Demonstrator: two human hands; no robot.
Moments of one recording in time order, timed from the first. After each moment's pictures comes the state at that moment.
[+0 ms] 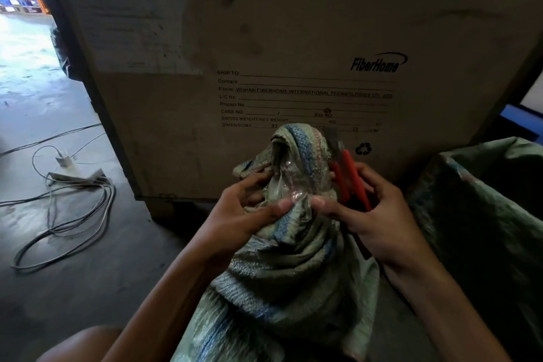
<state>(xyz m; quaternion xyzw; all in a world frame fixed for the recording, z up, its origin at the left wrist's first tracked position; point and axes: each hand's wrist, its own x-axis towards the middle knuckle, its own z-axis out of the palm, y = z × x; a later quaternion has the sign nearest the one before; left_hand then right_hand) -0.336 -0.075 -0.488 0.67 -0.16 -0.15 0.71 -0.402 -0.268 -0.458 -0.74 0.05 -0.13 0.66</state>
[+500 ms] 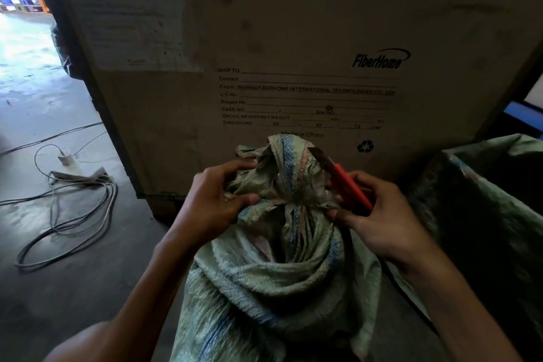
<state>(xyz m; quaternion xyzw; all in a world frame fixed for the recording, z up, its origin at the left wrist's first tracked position) -0.302 -0.045 -0.492 0.86 -0.22 0.08 0.46 -0.391 -0.282 -0.469 -0.85 0.07 -0.09 0.52</state>
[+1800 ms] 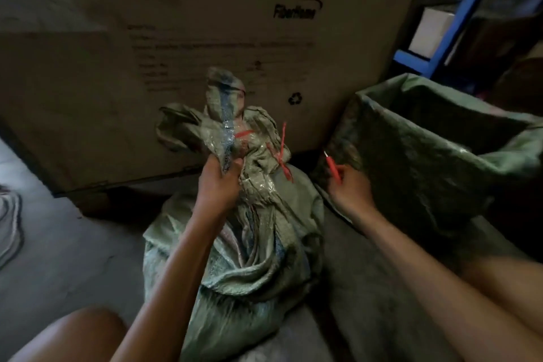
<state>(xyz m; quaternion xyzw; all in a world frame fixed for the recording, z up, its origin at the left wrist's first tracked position) -0.332 -0.113 -0.535 0.76 -0.06 -0.11 0.63 -0.415 -0.324 -0.556 -0.86 0.38 -0.13 0.33</state>
